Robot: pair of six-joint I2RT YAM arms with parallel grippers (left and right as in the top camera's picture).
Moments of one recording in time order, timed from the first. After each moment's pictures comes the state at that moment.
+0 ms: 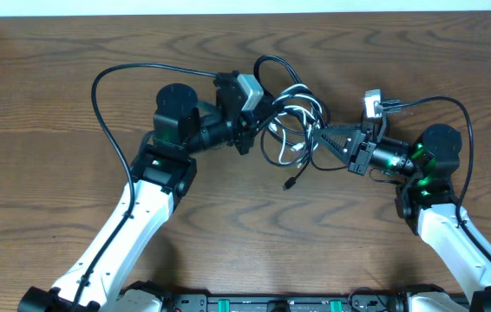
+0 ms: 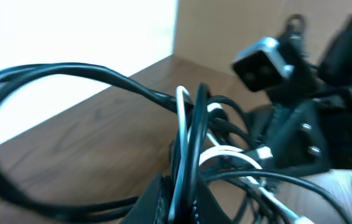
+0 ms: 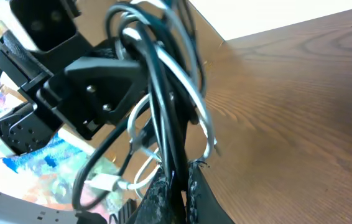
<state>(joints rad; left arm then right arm) -0.35 1.34 0.90 0.22 0.74 -0.01 0.09 1.31 0.54 0.75 -1.12 0.80</state>
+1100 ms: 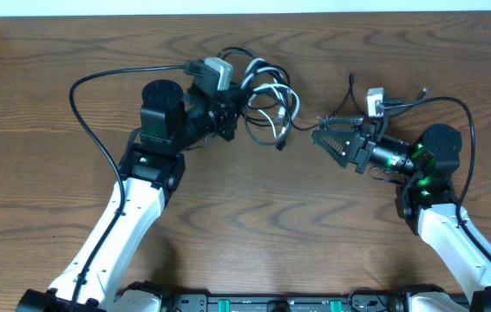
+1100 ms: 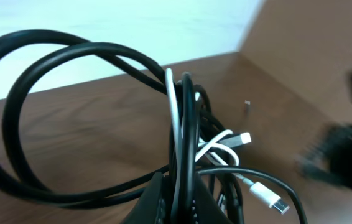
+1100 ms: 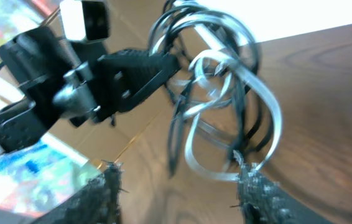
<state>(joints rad) -0.26 1.34 0.90 0.13 0.60 -0.14 0.09 1.31 0.54 0.75 -1.05 0.74</state>
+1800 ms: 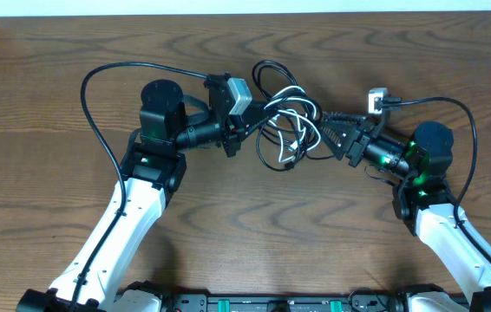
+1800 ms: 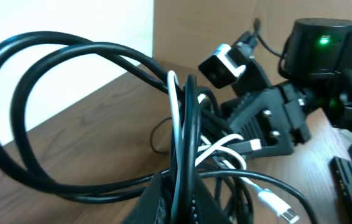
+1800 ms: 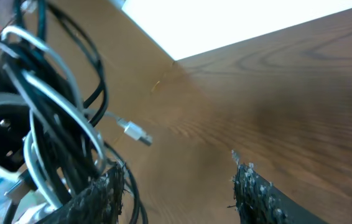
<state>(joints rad) -0.27 1.34 0.90 0.21 0.94 0.07 0.12 1.31 0.54 0.63 -0.89 0.69</state>
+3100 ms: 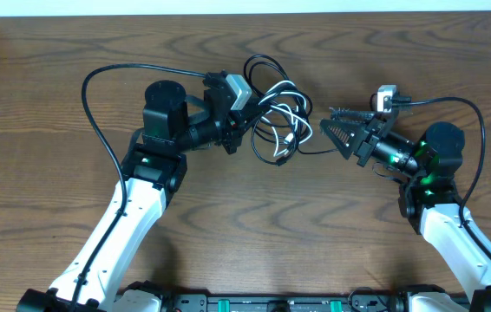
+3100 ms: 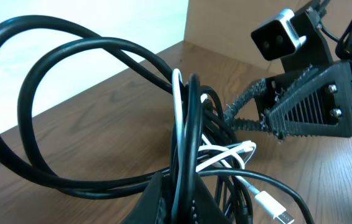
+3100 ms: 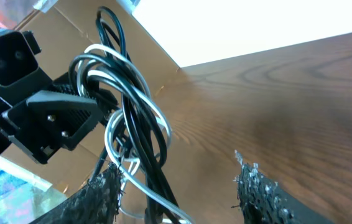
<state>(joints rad) -0.28 1.34 0.90 0.13 0.80 0.09 0.06 1.31 0.54 0.69 -0.95 0.67</state>
